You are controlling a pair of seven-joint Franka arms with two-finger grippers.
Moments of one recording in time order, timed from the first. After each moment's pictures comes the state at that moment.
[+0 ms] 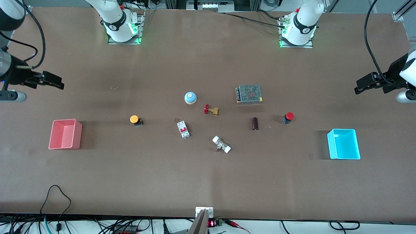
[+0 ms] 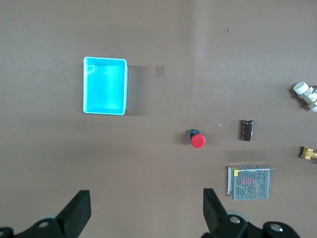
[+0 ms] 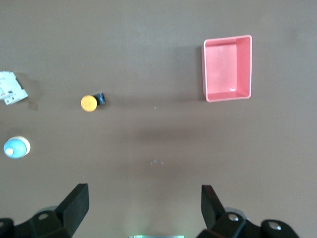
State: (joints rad) left arm 0.05 0.09 -0.04 -1.51 -0.02 1.57 -0.05; right arm 0.06 0.08 -0.06 -1.54 0.01 1.50 0.02
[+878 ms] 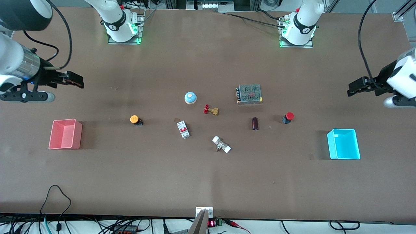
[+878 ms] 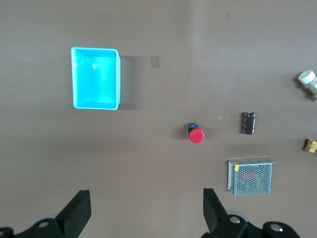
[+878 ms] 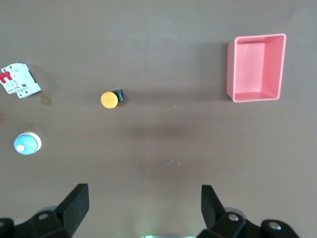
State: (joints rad) left arm 0.03 0.14 -0.04 -1.53 -0.02 1.58 -0.05; right arm 0.15 0.14 -0.04 -1.57 0.01 1.56 0.10
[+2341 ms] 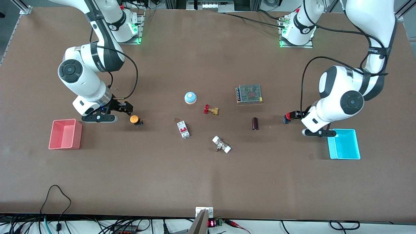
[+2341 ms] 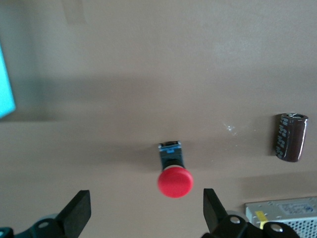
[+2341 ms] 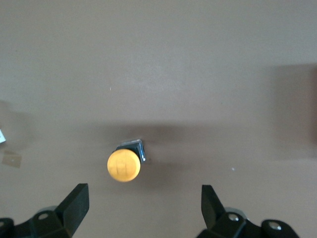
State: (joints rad) left arm -0.11 0.37 -0.05 -1.94 -0.04 2.13 -0.15; right arm 0.27 0.23 -0.04 -2.10 -0.02 2.40 0.24
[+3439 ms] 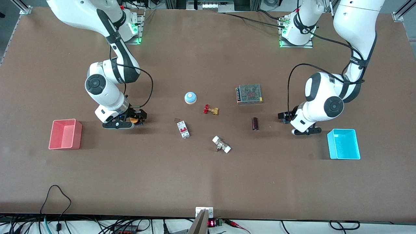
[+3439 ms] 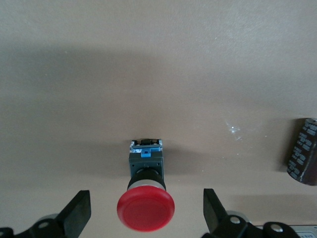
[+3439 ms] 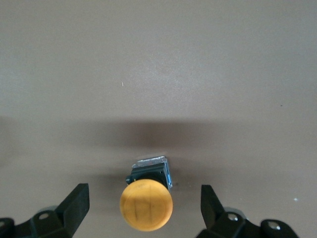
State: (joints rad) left arm -0.13 0.46 -0.05 -2.01 -0.13 2.24 -0.21; right arm 0.32 0.40 -0.04 -2.11 0.03 2.57 0.25
